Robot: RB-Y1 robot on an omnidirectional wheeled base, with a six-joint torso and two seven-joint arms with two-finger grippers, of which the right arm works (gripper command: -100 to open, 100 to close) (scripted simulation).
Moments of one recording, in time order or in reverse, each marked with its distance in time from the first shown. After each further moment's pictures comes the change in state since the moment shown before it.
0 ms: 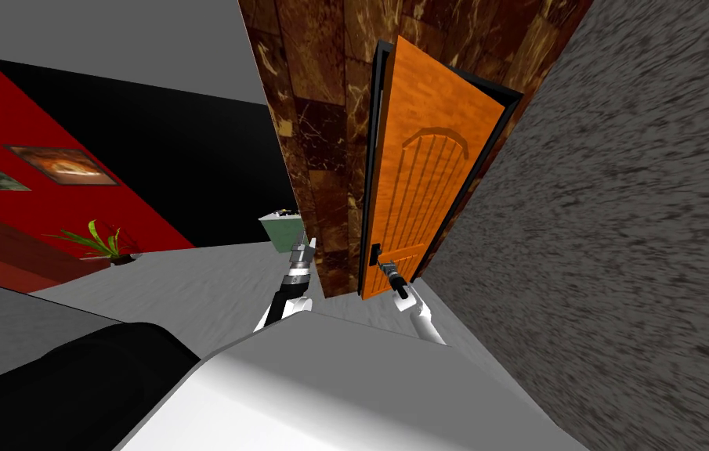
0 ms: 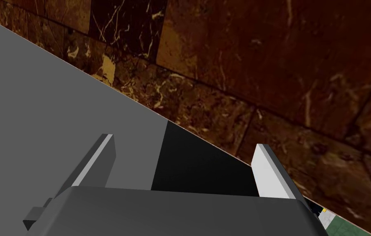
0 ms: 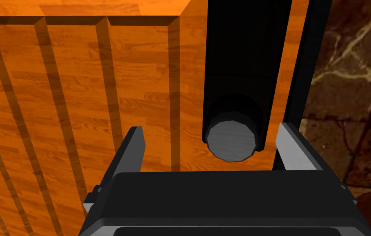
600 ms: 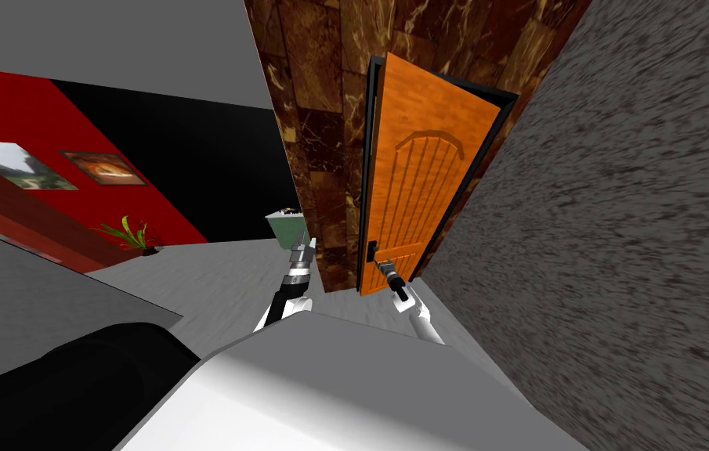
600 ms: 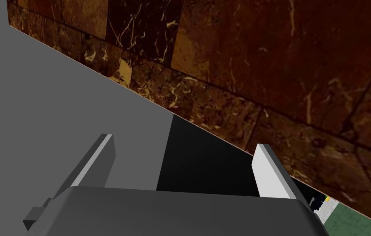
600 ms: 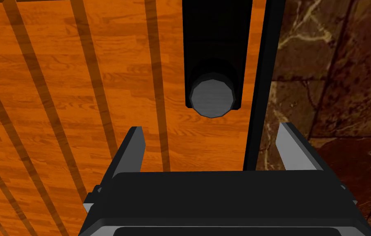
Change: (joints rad) arm 0.006 -0.003 0.030 -0.002 -0.017 -0.123 -0.016
